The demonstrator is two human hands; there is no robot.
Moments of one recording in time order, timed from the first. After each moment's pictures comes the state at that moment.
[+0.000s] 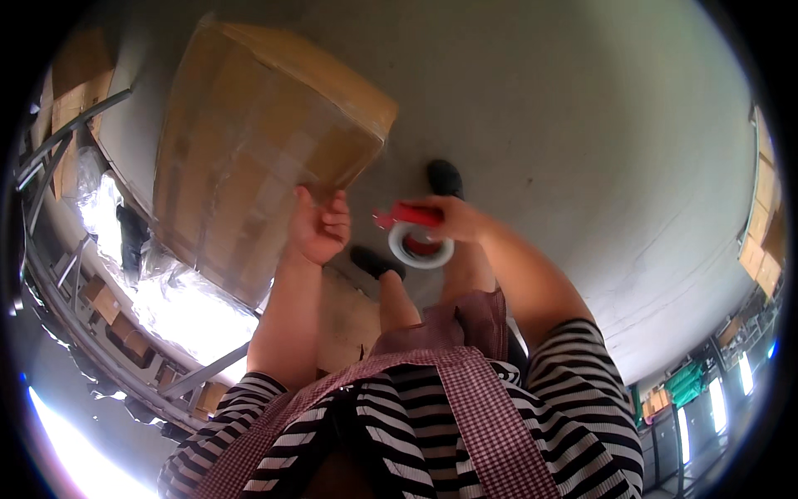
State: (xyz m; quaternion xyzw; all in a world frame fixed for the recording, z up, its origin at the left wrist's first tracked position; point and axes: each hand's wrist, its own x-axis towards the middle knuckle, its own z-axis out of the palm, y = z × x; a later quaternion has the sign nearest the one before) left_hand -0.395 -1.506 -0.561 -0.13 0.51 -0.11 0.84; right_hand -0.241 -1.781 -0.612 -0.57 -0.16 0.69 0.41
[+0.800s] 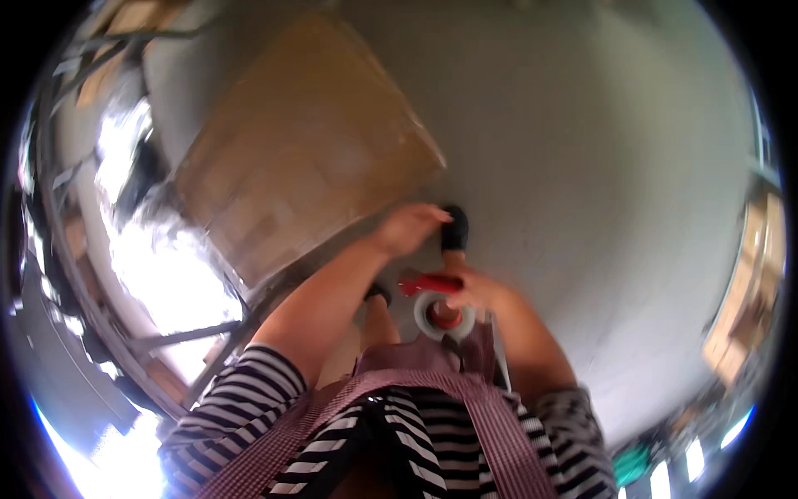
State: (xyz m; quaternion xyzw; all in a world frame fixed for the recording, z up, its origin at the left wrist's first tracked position) left_hand -0.387 -1.567 -0.613 0.50 0.18 -0.07 0.85; right_hand -0.260 -1.758 -0.528 -0.51 -0.11 0.84 0.18
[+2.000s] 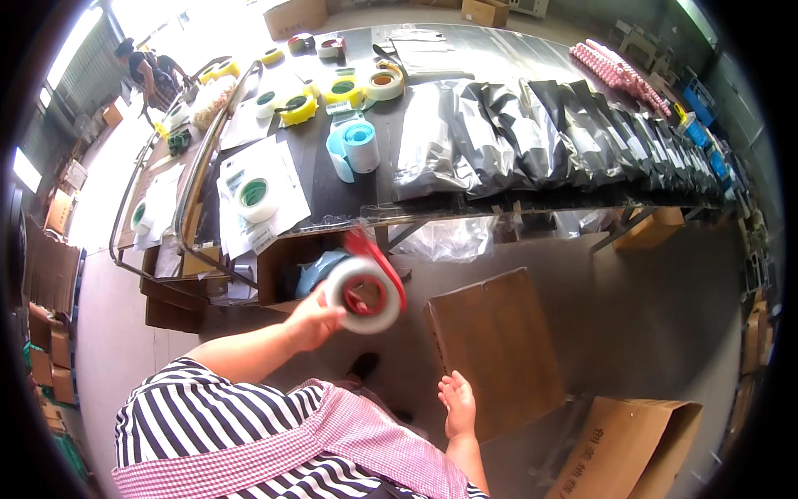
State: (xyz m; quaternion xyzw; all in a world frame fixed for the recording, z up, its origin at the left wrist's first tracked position) left_hand -0.754 -1.717 -0.100 0.10 0.42 0.74 0.51; right_hand -0.421 -1.569 -0.191 -0.42 -0.43 0.78 0.17
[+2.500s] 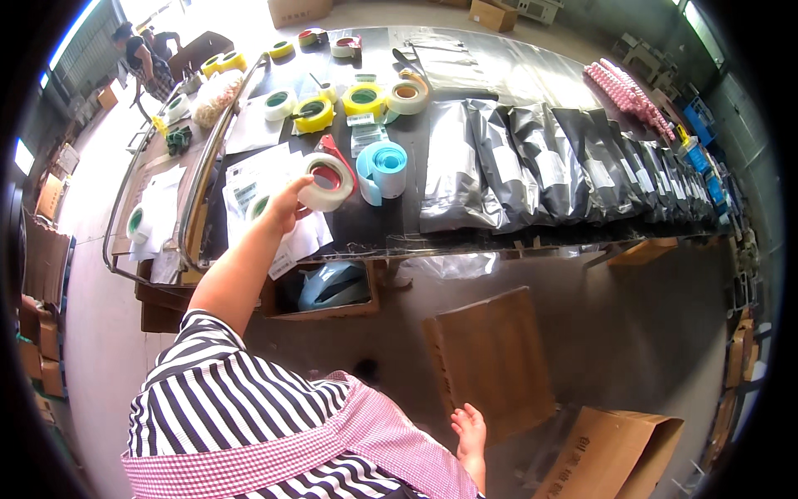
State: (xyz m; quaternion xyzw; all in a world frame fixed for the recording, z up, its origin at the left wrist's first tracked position) left_hand -1.046 -1.661 -0.074 -0.02 0.67 0.68 0.31; right_hand -0.424 -1.578 -0.180 -0.59 -0.39 0.69 0.12
